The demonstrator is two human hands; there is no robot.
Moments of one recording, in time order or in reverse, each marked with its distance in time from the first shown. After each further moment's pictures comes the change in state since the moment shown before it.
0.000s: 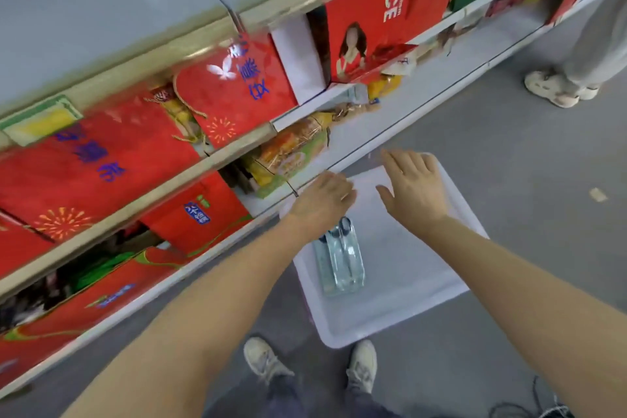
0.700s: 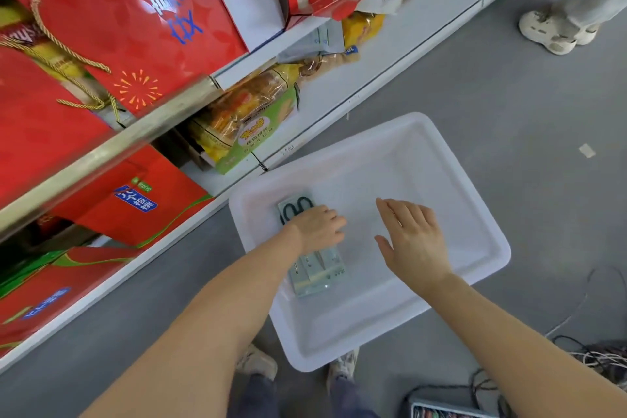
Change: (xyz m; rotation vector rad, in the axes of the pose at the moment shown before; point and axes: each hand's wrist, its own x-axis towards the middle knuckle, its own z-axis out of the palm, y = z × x) left_hand 0.064 0.068 0.149 -0.049 -0.321 0.490; right_hand -0.112 0.034 0.107 -0.010 -0.231 0.072
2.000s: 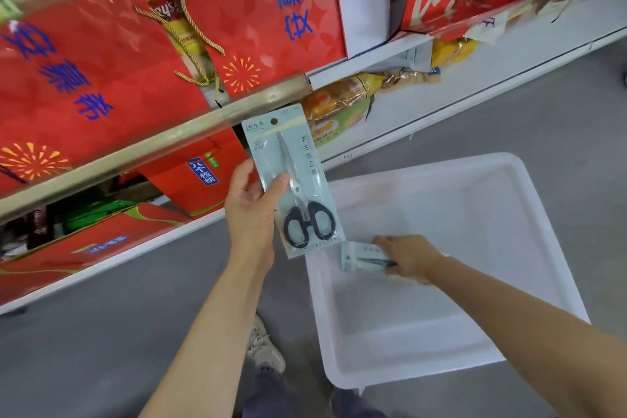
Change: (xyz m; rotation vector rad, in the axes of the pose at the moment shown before) left_hand -0.184 0.005 -0.049 -1.961 1.711 -1.341; right_hand 0.089 -0.041 0.069 0.026 -0.848 -0.398
